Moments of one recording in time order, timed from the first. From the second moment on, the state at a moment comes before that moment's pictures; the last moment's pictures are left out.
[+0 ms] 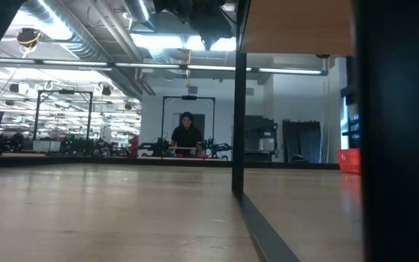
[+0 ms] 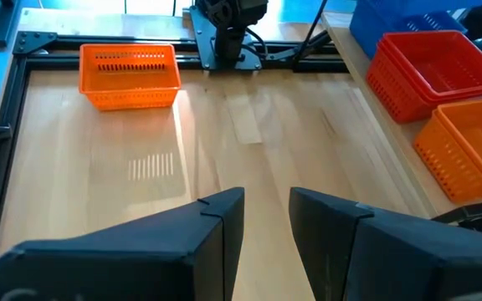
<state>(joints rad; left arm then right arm) 0.50 1.84 1.94 -0.79 0.66 0.29 0.46 1.09 1.24 -1.31 -0.57 0.67</state>
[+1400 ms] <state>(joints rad) 0.48 1.84 1.93 -0.79 0.68 0.30 0.46 1.13 1.24 -1.34 -0.54 0.68</state>
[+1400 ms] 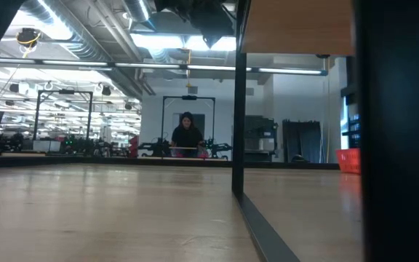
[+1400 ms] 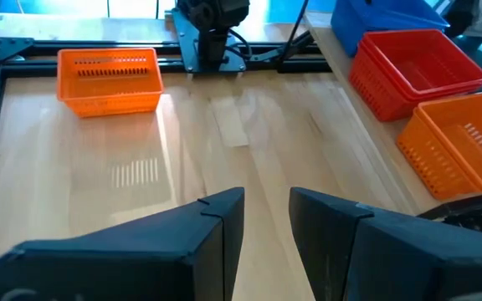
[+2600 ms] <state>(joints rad) 0.54 1.84 1.93 -0.75 0.62 0.16 0.10 0.99 1.23 -1.46 0.42 1.10</state>
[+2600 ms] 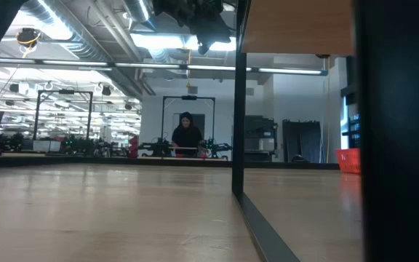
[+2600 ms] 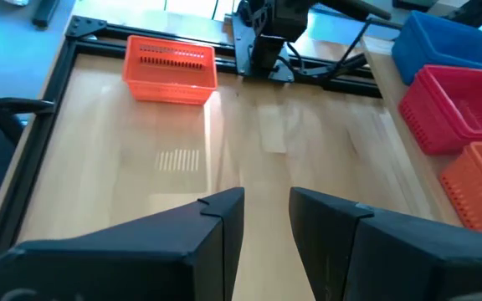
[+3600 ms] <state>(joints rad) 0.54 1.84 1.93 -0.75 0.62 0.30 -0.52 1.25 1.19 -1.38 0.14 1.00</state>
